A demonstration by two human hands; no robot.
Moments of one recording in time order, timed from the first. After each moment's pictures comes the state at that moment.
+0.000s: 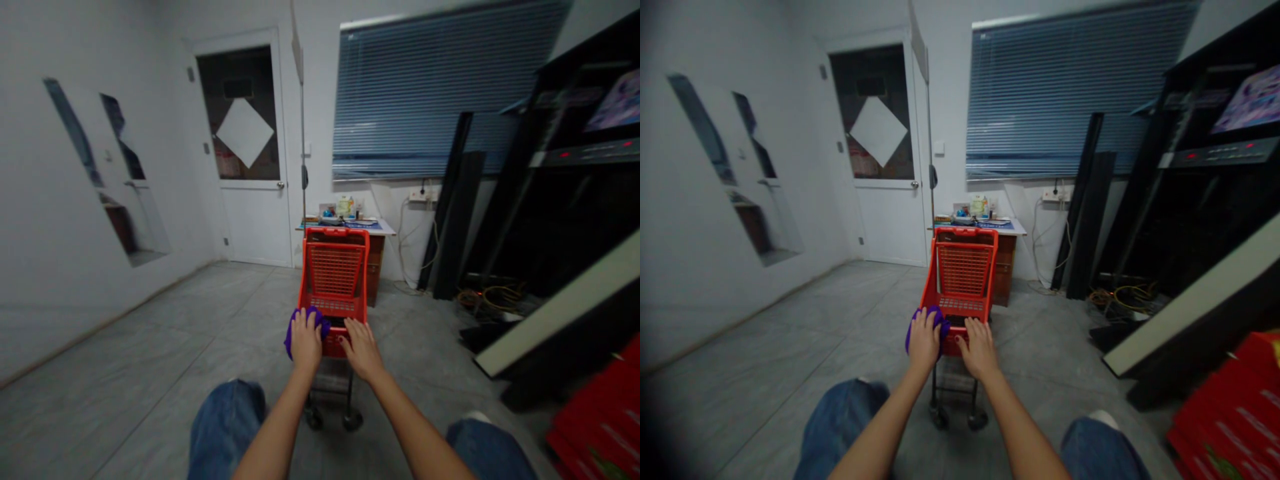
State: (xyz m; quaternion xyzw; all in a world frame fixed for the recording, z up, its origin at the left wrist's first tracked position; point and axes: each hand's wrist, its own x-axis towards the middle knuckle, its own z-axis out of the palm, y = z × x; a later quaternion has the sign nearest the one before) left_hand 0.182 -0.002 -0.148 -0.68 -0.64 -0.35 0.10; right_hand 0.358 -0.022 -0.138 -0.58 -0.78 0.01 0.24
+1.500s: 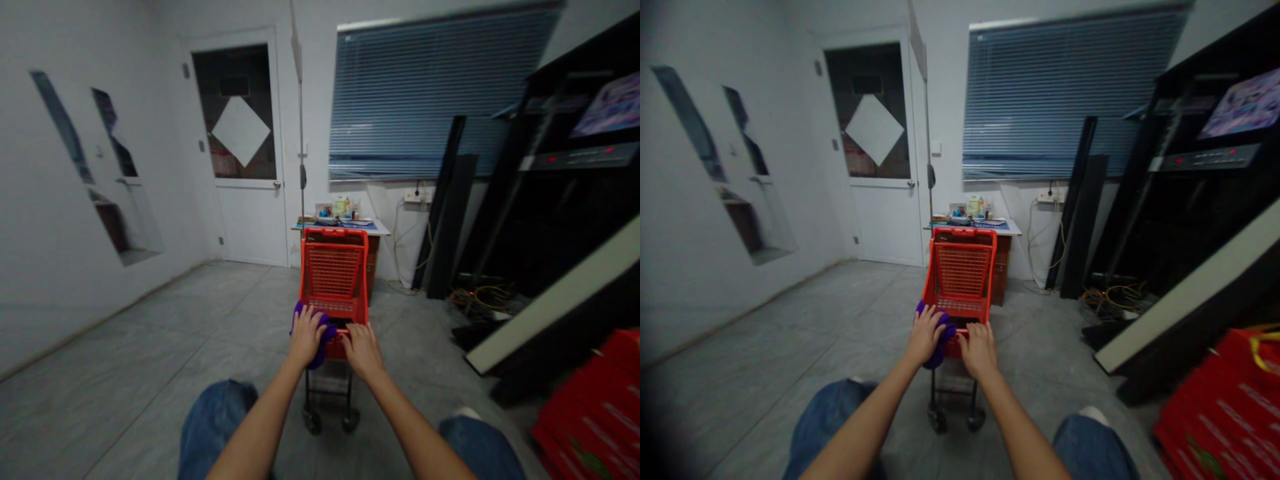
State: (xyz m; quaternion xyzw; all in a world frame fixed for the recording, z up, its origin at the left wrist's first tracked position) left_hand 0.176 0.010 -0.140 -0.77 -0.56 -0.31 0.03; right_hand 0.365 -0.037 -0.123 -0.61 -0.75 -0.02 0.26
